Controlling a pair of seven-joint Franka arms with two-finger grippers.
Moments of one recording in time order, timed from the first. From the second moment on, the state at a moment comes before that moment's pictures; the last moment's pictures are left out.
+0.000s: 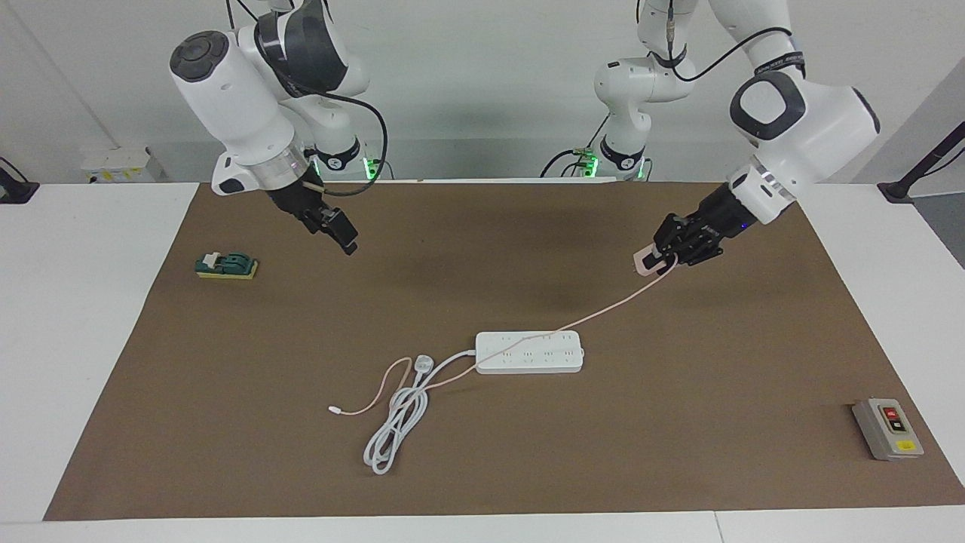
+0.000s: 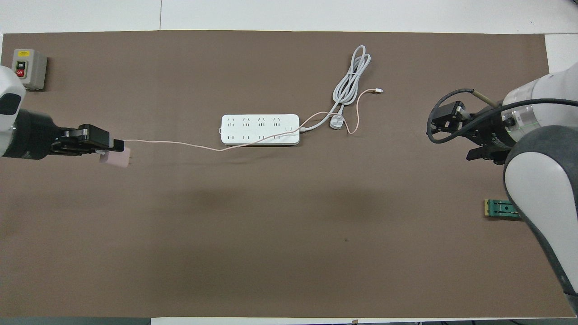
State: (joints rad) left arm 0.12 -0.07 -0.10 -1.87 -0.44 1.74 0.09; right arm 0.16 -0.01 -0.09 -1.78 0.17 1.75 0.57
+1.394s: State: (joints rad) left arm 0.37 -0.11 -0.03 -1.82 0.00 1.78 0.17; right arm 0.16 0.00 -0.20 -1.62 0.07 1.55 0.10
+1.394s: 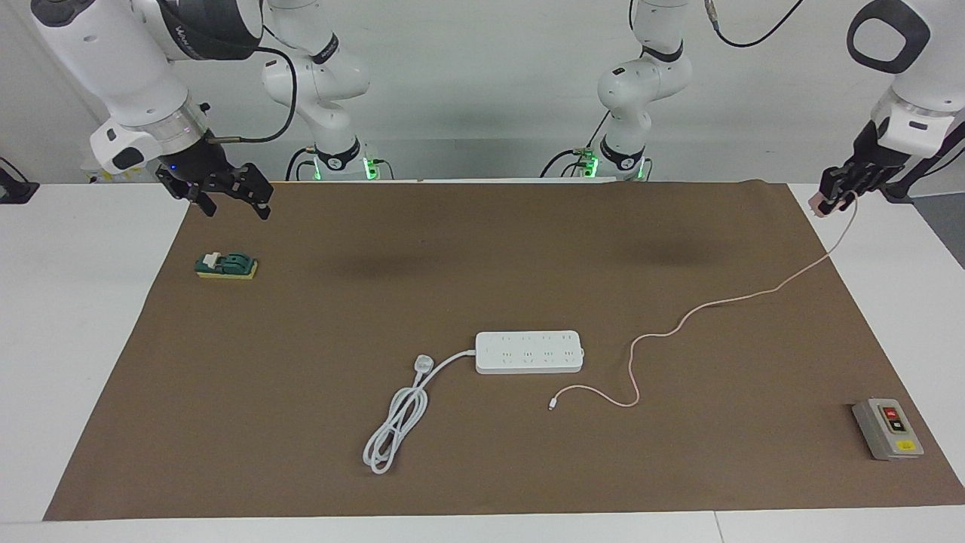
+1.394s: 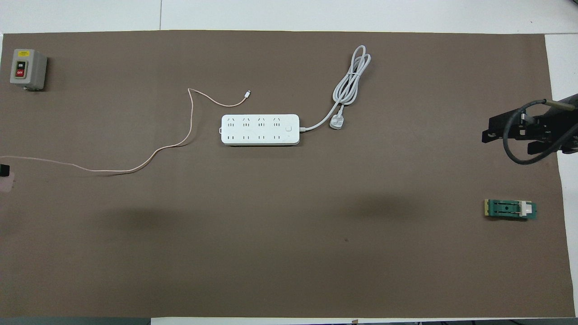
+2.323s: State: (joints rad) left arm 0.69 -0.07 -0.01 -1.70 0.24 1.83 0.55; right arm 0.15 0.00 -0.22 -1.62 0.05 1.57 -0.02
